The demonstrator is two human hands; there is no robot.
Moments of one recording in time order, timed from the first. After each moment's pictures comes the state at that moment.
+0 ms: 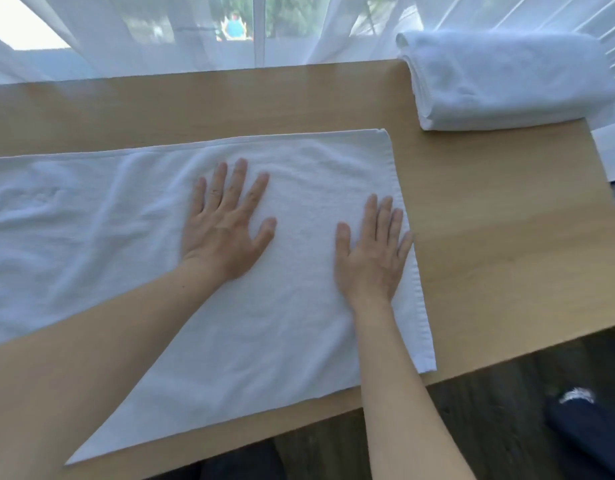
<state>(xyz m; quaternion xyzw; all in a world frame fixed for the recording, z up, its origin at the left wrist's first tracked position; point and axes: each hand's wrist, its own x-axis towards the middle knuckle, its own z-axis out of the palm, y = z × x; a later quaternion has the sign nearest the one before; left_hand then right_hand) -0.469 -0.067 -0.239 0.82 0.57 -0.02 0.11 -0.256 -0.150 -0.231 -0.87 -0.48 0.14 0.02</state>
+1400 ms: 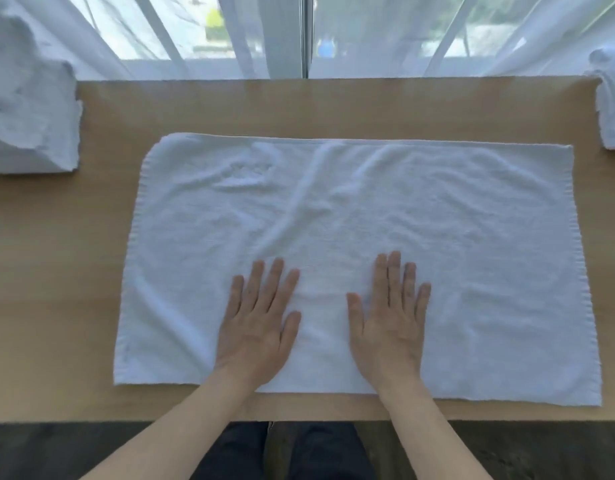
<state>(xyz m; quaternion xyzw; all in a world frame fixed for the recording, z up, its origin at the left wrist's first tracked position) -0.664 -0.245 -0.232 0.78 0.62 -0.02 0.13 -0.457 -0.240 -0.220 -0.74 -0.65 0.17 0.03</state>
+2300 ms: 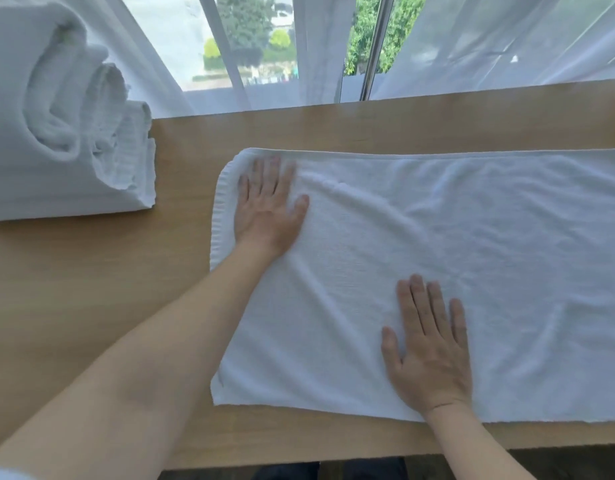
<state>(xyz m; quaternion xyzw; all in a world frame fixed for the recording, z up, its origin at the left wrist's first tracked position) -0.777 -0.033 -0.227 0.73 0.67 -0.02 0.15 -0.535 -0.246 -0.236 -0.71 -0.70 0.10 0.02</state>
